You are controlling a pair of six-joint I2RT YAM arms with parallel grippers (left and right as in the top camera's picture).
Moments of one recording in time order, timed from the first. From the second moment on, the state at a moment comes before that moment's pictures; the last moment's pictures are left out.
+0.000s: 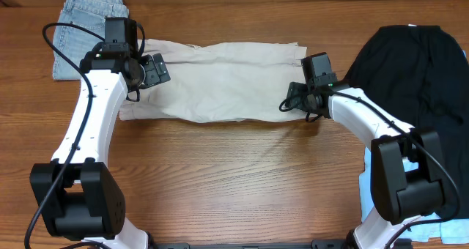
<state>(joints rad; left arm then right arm) 0.00 1.77 1.47 -0.84 -0.07 -0.36 0.25 1.86 1.14 -0.45 0.03 0.48</state>
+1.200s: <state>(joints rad) -0.01 1.81 1.47 -0.91 0.09 -0.27 0.10 1.69 1.22 -0.90 -0.16 0.37</state>
